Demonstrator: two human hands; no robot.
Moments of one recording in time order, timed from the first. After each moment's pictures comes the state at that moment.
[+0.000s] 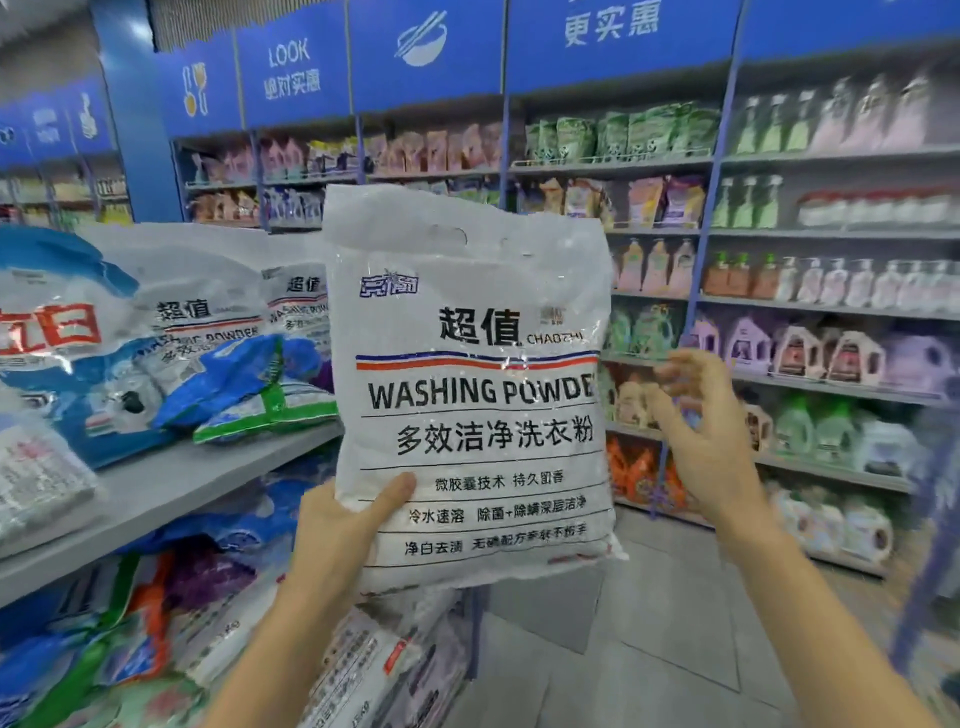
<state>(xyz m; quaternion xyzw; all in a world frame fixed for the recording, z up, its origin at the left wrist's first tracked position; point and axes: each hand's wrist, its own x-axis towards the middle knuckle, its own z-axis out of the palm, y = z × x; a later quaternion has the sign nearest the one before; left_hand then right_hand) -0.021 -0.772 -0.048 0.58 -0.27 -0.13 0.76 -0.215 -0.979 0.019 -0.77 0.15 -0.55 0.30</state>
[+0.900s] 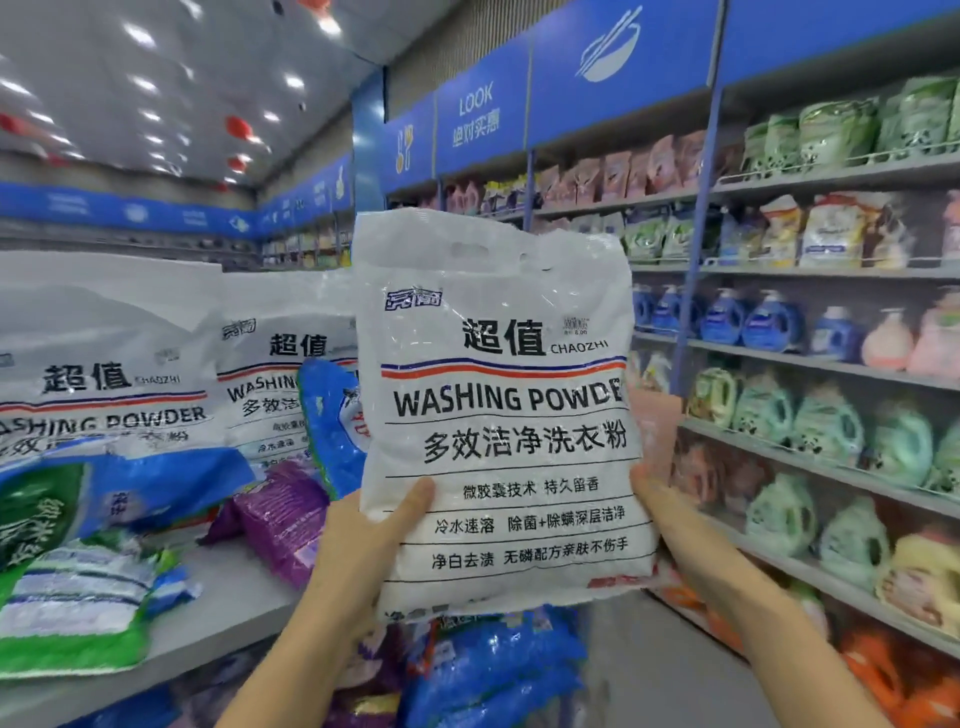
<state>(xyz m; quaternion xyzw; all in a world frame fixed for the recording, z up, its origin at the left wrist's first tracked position) 0.243 -1.117 -0.024 0.61 -0.14 0.04 0.78 0.169 -1.381 -0.012 -0.75 0.00 -0.15 0.65</state>
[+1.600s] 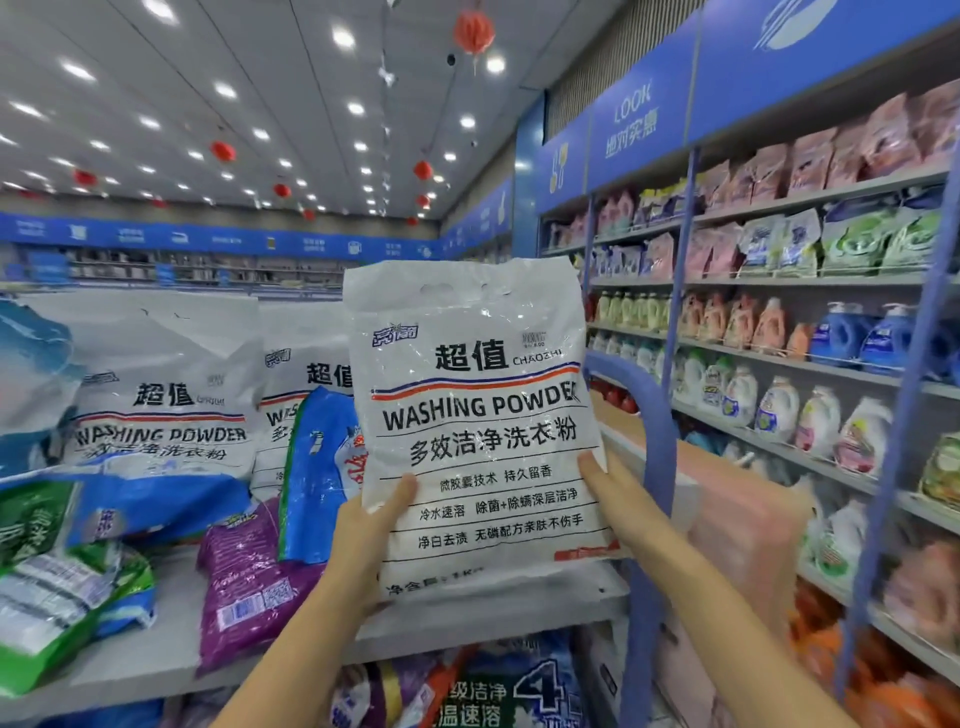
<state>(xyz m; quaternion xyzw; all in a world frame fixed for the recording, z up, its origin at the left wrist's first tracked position) 0.353 -1.199 -0.022 0.60 -0.01 0.16 0.78 0.379 -1.445 0.015 -0.76 -0.17 -0.12 0.62</state>
